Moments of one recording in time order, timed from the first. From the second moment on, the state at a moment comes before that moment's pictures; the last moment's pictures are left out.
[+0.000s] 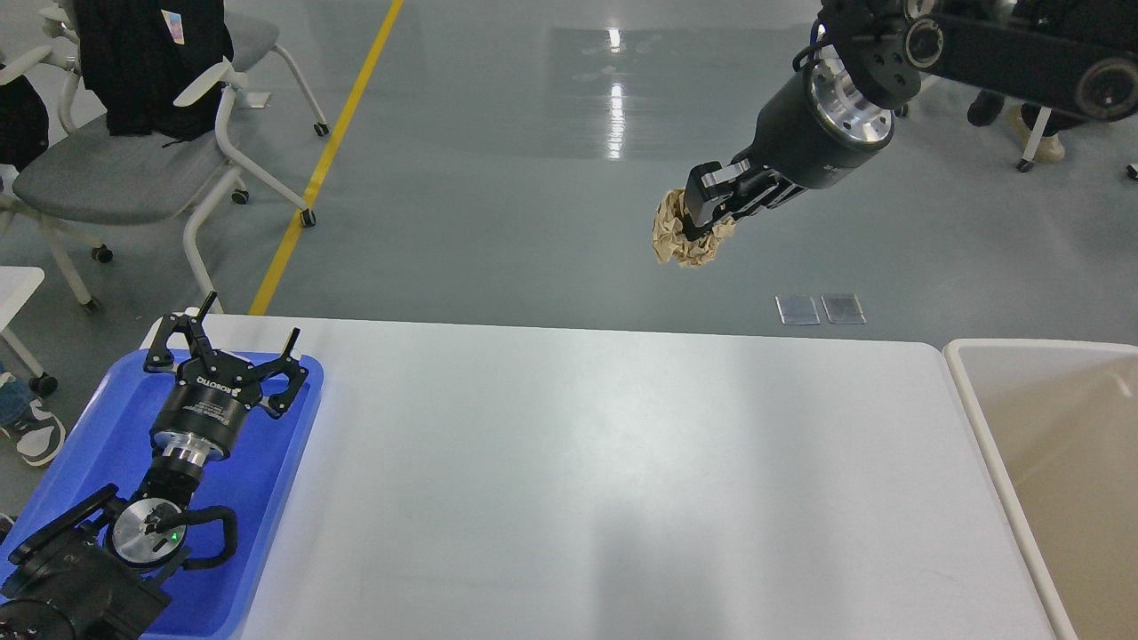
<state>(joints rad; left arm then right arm) -0.48 0.36 -0.88 -0.46 -0.17 -0.78 -0.41 2.05 -0.37 -0.70 0.97 -0.69 0.78 0.23</state>
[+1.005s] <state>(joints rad) -0.48 0.36 -0.88 -0.46 -0.17 -0.78 -0.41 1.55 -0.88 -1.03 0.46 -0.55 0.75 0.22</state>
